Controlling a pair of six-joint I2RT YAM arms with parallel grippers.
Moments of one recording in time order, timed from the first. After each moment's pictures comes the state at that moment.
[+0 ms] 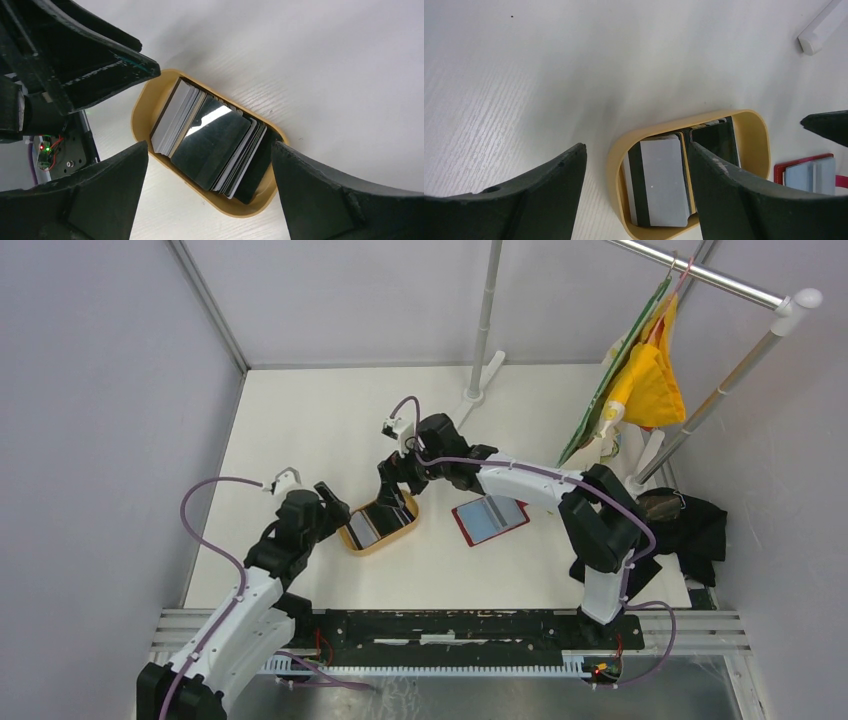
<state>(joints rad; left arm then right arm) -0.32 0.71 0.38 -0.35 -0.28 -0.76 0.80 1.86 1.32 -0.06 -0.47 0.13</state>
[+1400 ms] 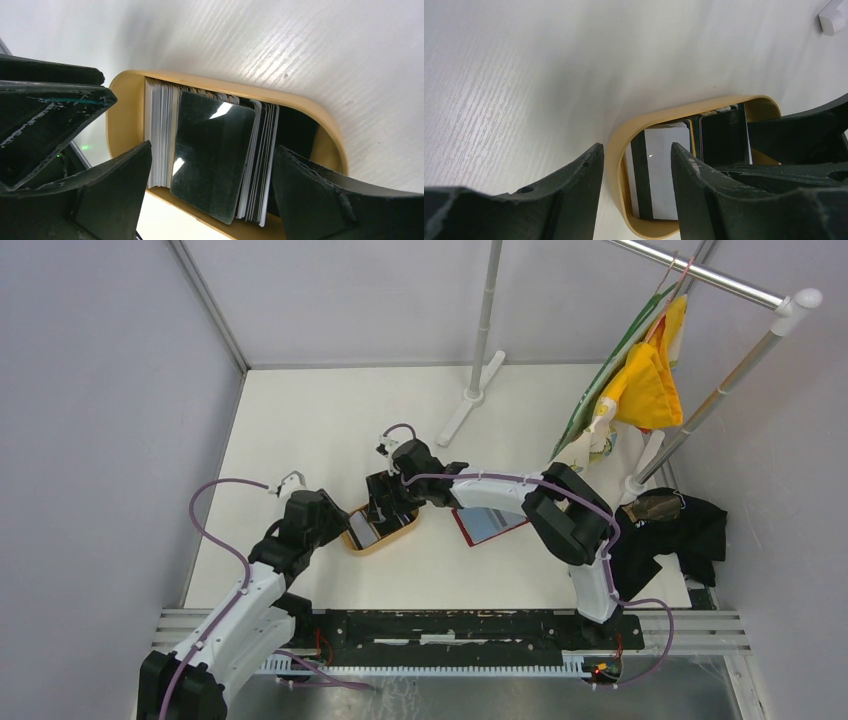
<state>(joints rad) -0.32 0.75 0.36 -0.35 -0.22 -0.79 0.91 2.03 1.36 -0.10 -0.23 0.50</state>
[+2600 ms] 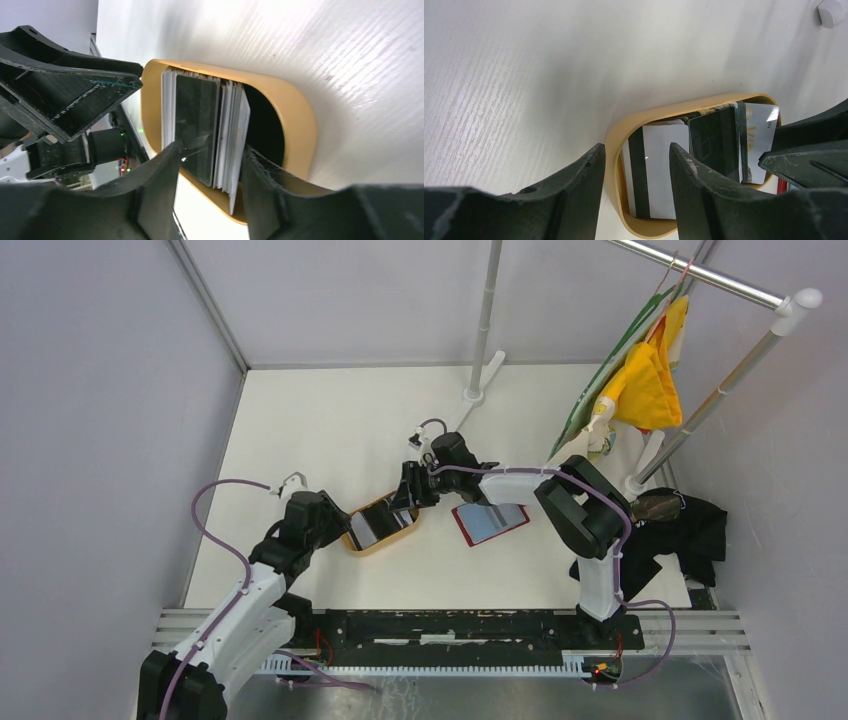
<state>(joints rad) -0.32 0.75 0.35 -0.34 -0.20 -0.79 0.76 1.98 1.14 0.21 -0.57 0.68</state>
